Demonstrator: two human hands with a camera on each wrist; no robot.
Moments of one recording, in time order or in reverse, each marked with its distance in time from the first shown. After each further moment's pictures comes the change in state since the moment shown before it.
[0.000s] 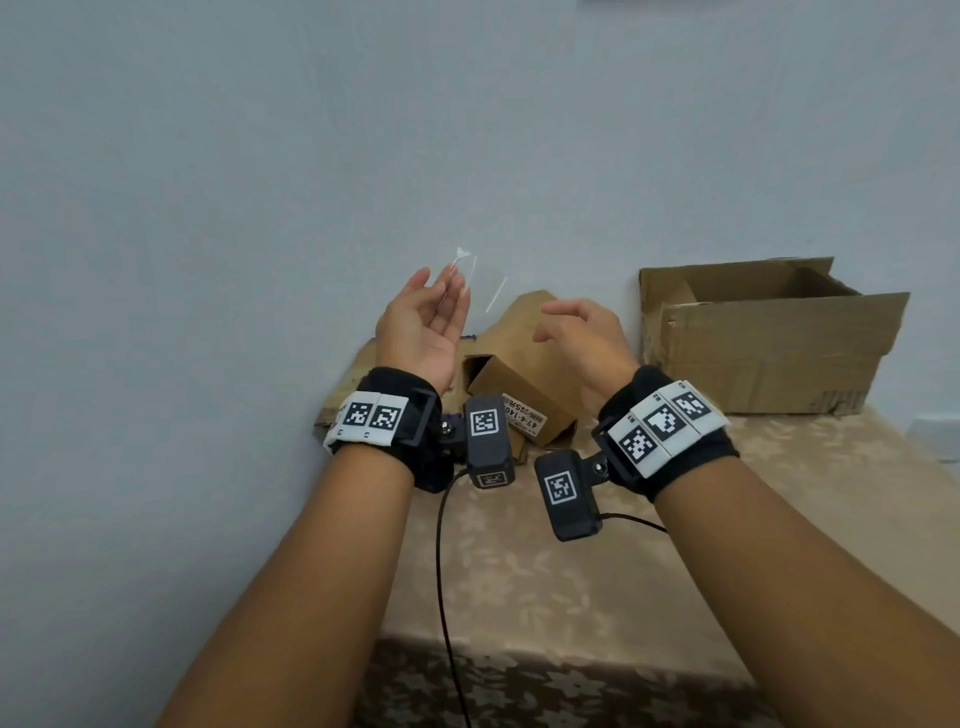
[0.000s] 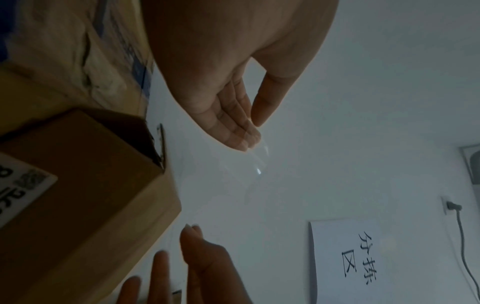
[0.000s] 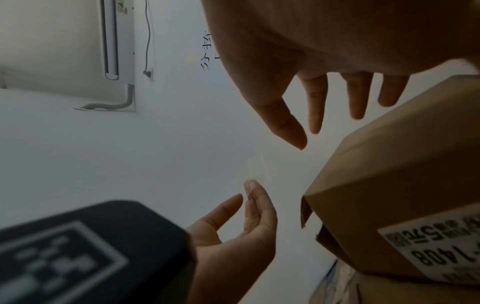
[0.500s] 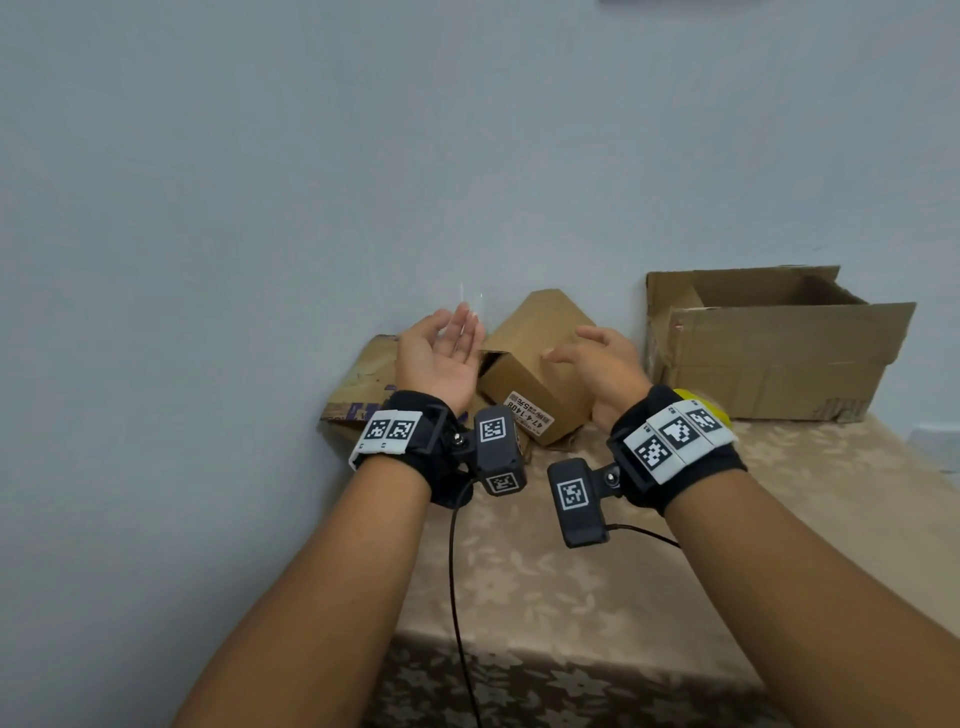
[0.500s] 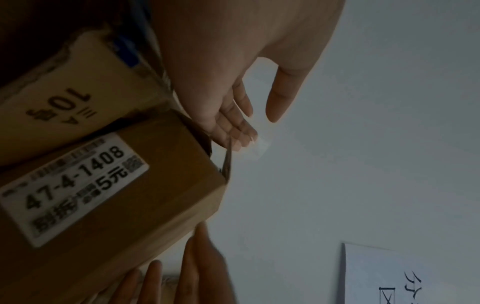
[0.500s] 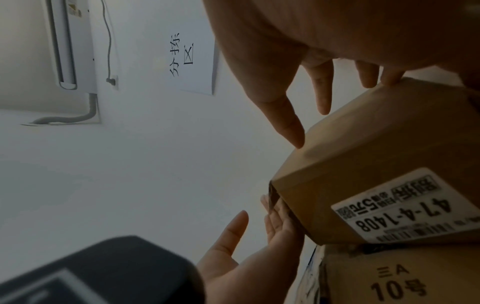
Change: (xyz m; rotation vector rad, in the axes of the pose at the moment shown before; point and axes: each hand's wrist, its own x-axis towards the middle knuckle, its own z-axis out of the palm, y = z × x) left_hand -0.006 -0.018 -0.017 -0.075 0.124 -0.146; right_hand 0.008 0.024 -0.005 0.088 0.057 0.128
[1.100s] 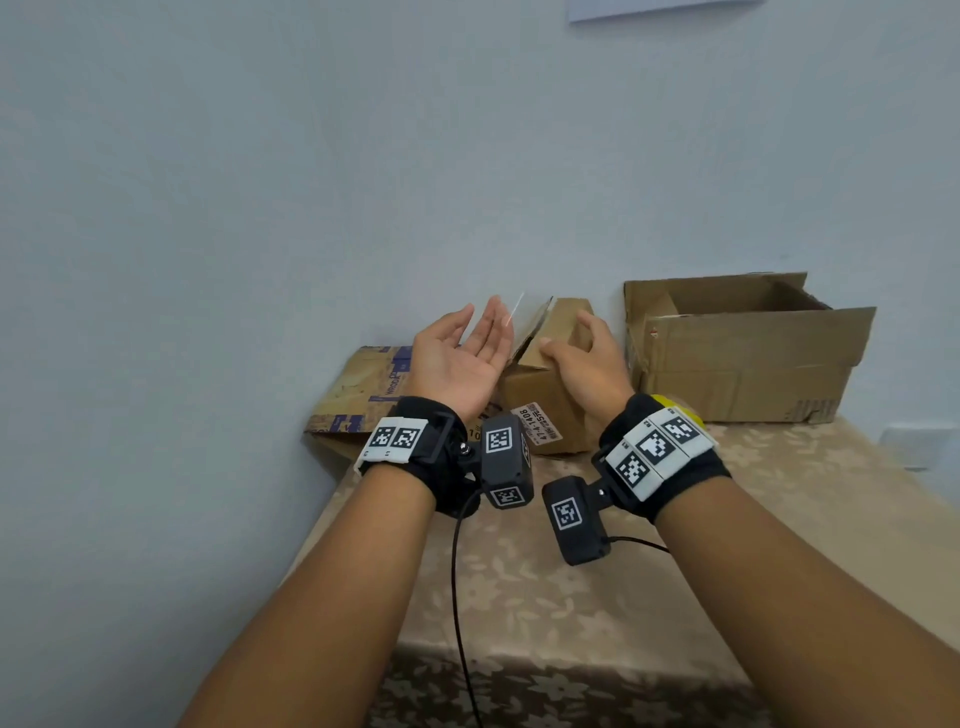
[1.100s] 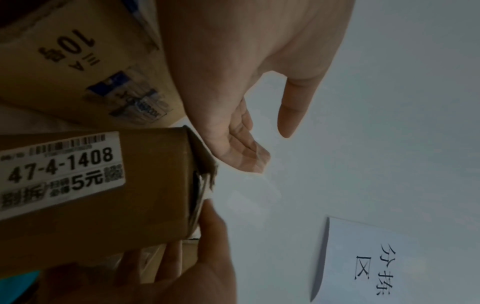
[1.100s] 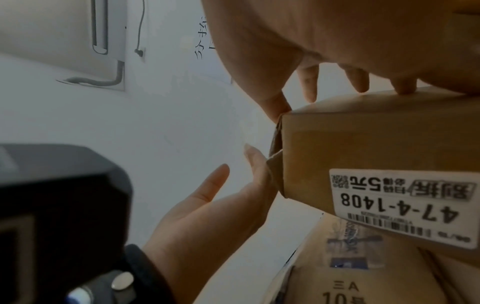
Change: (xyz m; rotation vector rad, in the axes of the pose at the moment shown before) left_hand -0.019 -0.019 0.023 -0.062 -0.181 -0.197; right_hand 0.008 0.006 -0.007 -0.100 -0.017 -0.243
